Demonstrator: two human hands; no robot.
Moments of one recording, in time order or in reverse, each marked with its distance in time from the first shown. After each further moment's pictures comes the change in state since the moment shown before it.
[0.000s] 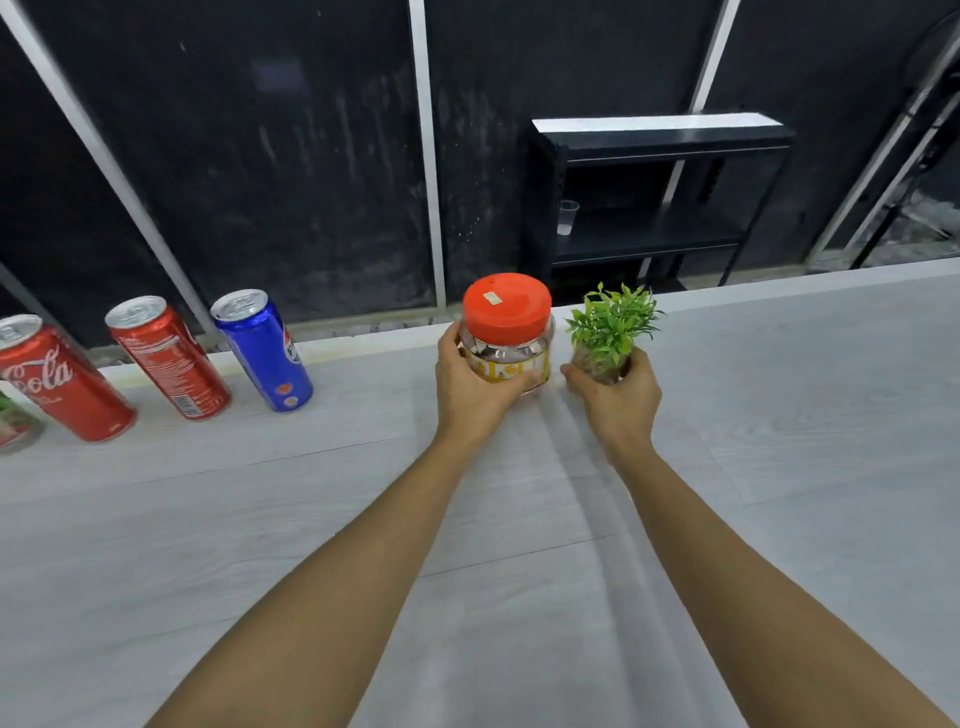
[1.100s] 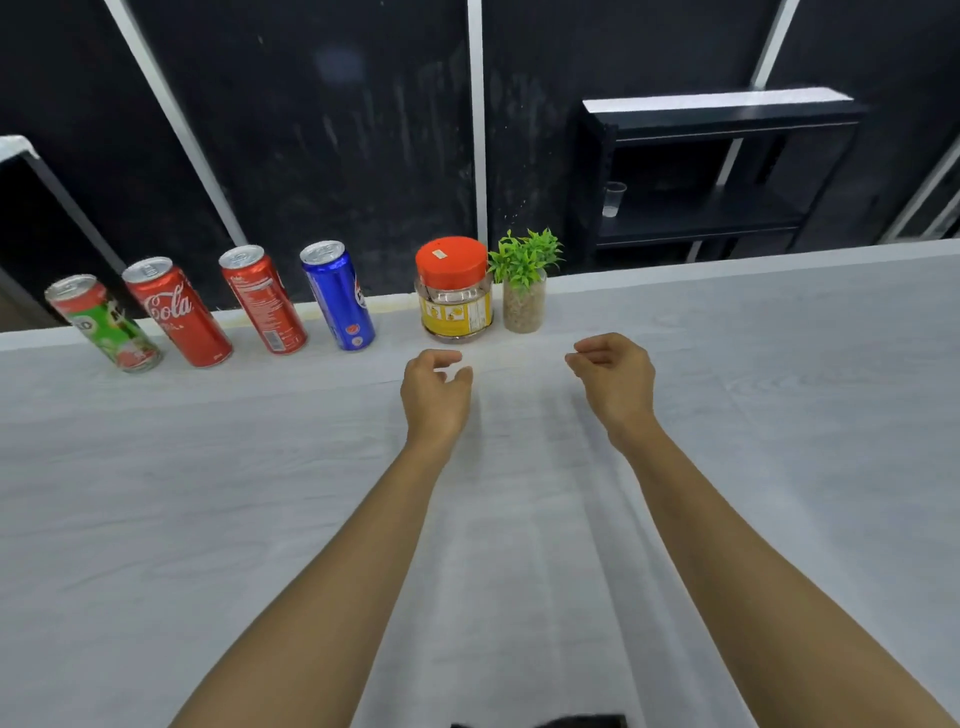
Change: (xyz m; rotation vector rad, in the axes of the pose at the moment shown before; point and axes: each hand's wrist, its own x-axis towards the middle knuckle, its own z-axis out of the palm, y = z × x) left_hand -0.083 0.018 -0.081 0.269 0.261 -0.235; right_hand -0.071 -0.017 -0.003 -0.071 -0.247 -0.018
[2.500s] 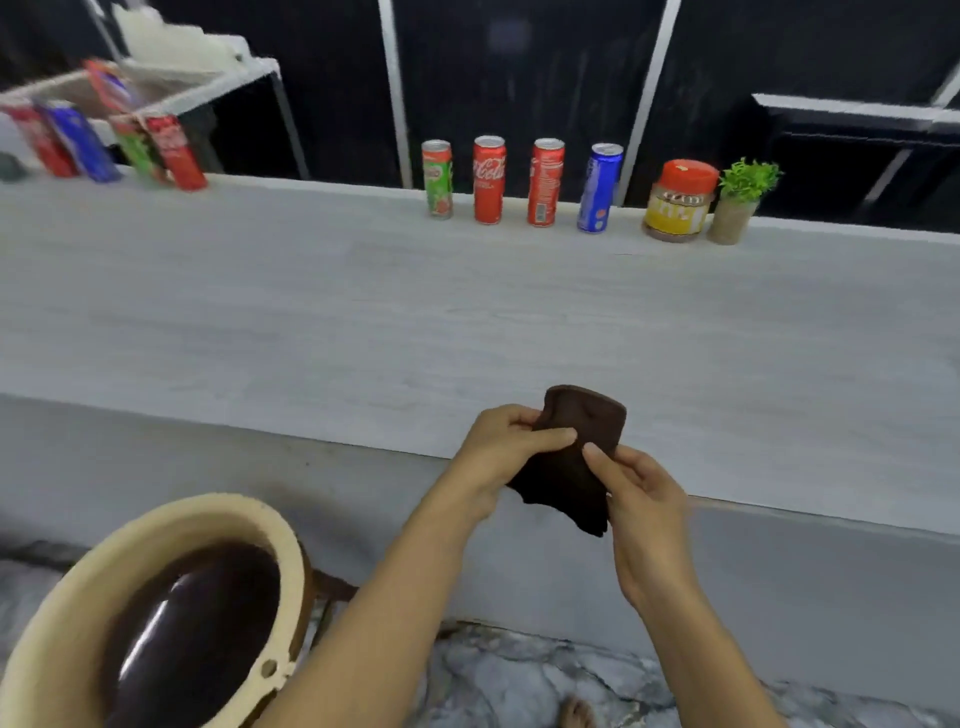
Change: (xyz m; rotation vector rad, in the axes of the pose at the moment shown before) left_hand -0.291 -0.112 -0.346 -0.319 -0.416 -0.322; right_hand -0.508 -0.064 0.059 0.456 -0.297 0.341
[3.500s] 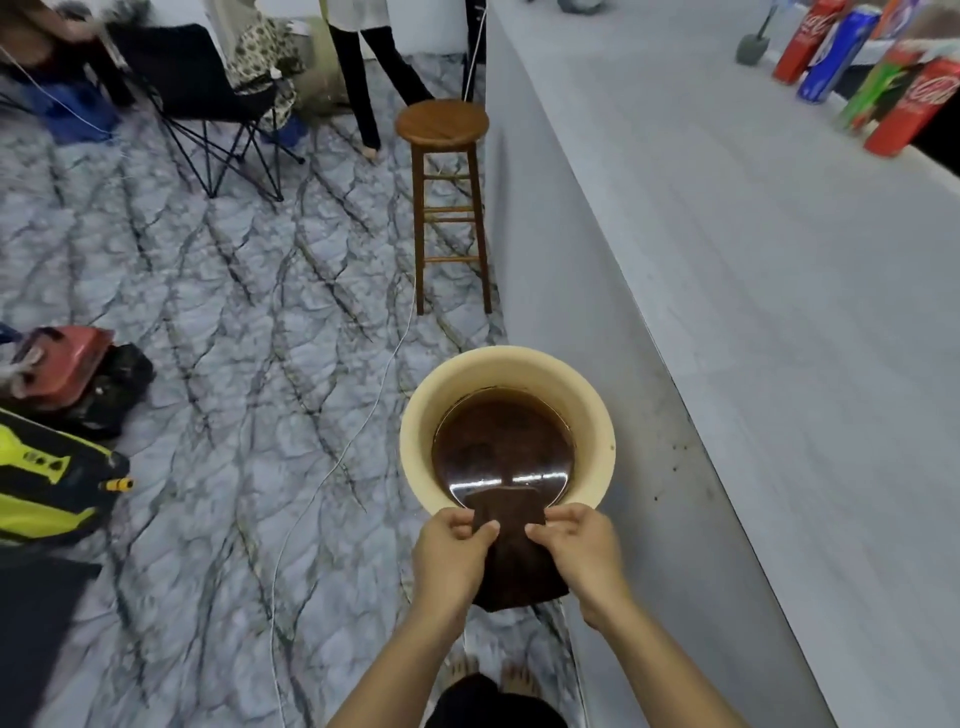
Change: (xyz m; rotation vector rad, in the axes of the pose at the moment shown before) left_hand -0.140 -0.187 -0.119 -0.560 1.602 -0.426; right_hand -0.035 0.173 0.214 -1.089 -1.266 0.095
